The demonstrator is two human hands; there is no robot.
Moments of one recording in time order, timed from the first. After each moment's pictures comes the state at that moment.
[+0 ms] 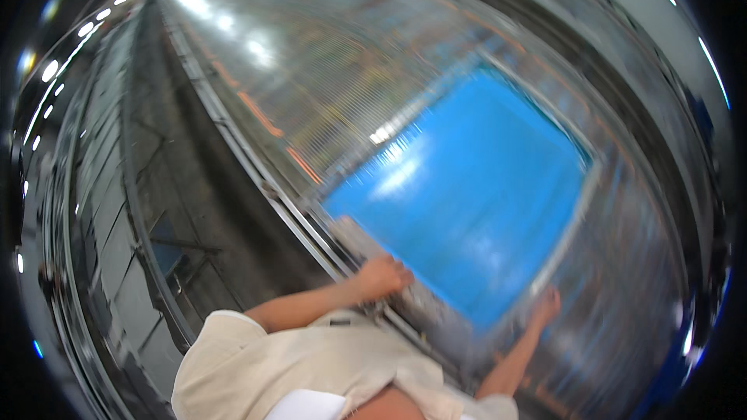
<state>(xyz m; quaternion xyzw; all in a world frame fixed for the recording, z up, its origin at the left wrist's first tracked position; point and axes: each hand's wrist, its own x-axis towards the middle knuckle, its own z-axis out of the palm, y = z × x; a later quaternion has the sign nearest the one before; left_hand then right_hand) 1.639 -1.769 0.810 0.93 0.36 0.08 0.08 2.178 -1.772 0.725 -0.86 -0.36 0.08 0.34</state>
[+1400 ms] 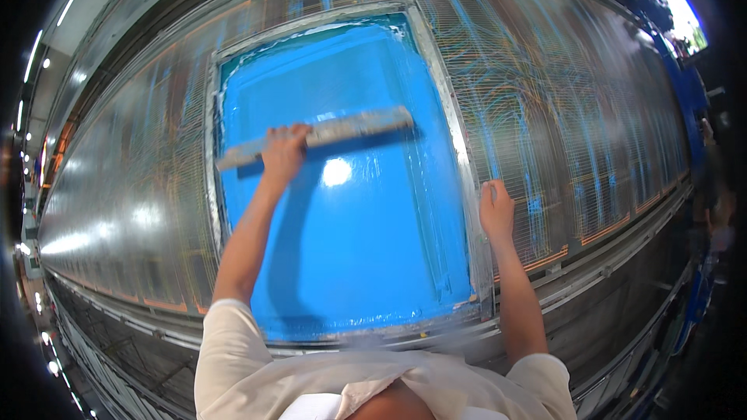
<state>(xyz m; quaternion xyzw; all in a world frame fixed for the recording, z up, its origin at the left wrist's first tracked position) 1.721 -1.403 0.847 0.96 0.23 0.18 -0.07 1.970 -1.787 0.842 -0.91 -0.20 0.12 0.34</state>
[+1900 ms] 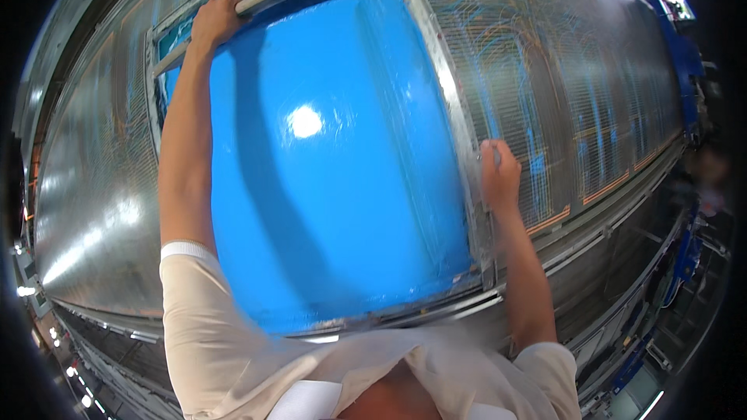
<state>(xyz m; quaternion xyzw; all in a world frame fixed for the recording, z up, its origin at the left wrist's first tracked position) 1.850 -1.230 0.879 0.95 0.31 0.02 0.00 1.975 -1.794 0.830 -0.90 -0.23 0.09 0.35</state>
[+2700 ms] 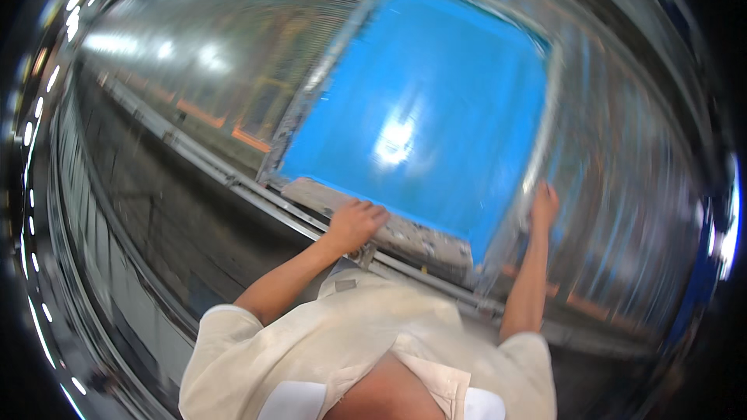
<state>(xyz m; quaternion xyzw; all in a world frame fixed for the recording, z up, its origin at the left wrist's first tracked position) 1.531 -1.771 0.882 0.94 0.32 0.08 0.07 2.036 -1.794 0.786 -0.85 -0.23 0.21 0.43</state>
